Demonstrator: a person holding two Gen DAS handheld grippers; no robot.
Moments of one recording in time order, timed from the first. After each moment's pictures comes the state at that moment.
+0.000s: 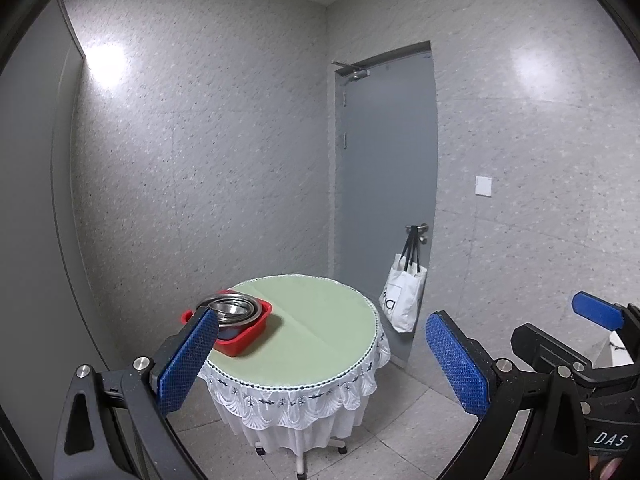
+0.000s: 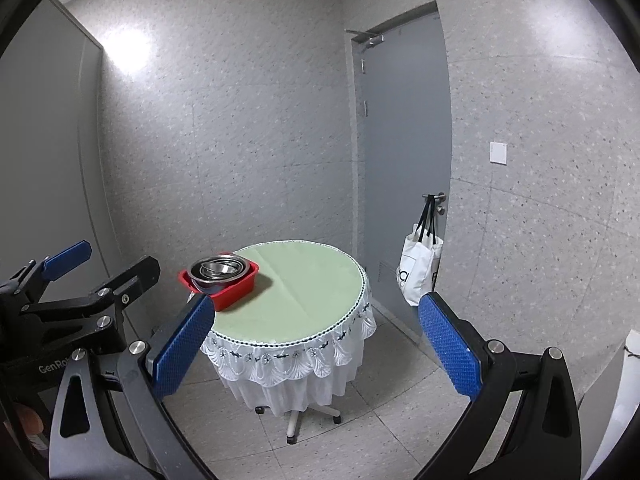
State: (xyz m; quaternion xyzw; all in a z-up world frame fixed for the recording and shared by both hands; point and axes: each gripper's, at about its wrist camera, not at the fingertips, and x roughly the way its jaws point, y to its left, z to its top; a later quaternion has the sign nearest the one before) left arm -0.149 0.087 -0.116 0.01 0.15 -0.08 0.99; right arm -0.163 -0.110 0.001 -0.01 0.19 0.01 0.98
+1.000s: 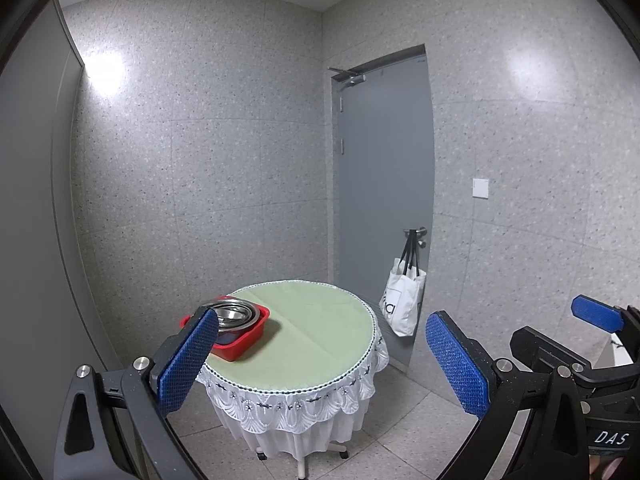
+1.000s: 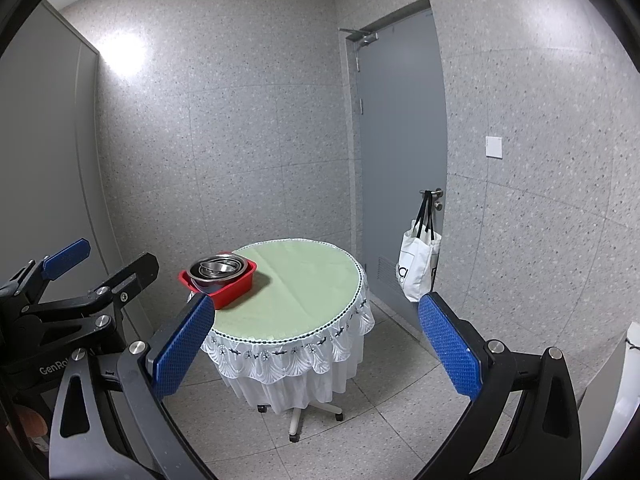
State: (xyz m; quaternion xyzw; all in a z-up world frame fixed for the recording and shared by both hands) left arm -0.161 0.081 -0.119 0.01 0.14 -0.08 0.99; right arm -0.172 -0.122 0.000 0.00 0.19 0.01 0.98
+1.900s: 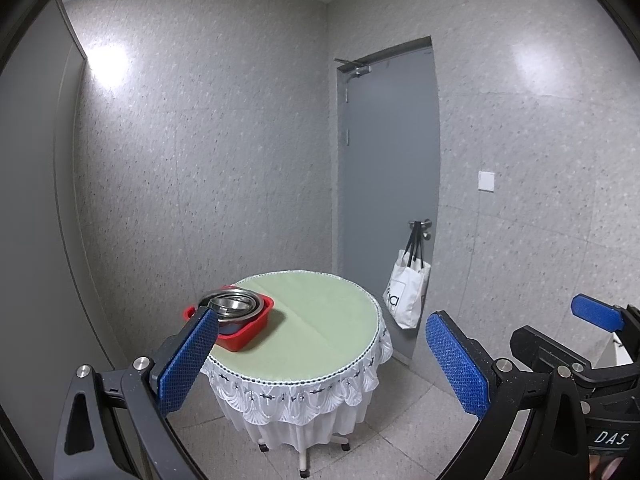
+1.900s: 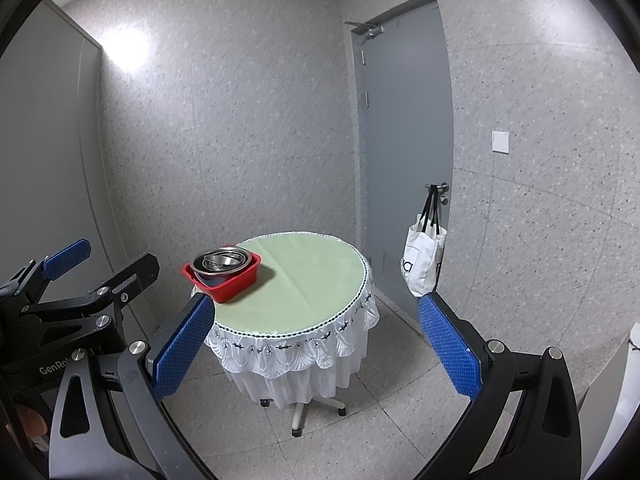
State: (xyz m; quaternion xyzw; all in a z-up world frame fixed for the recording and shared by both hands) left arm -0.150 0.067 -0.118 0.01 0.16 -0.07 0.99; right arm -0.159 -0.129 -0.005 0.00 0.21 0.03 0.98
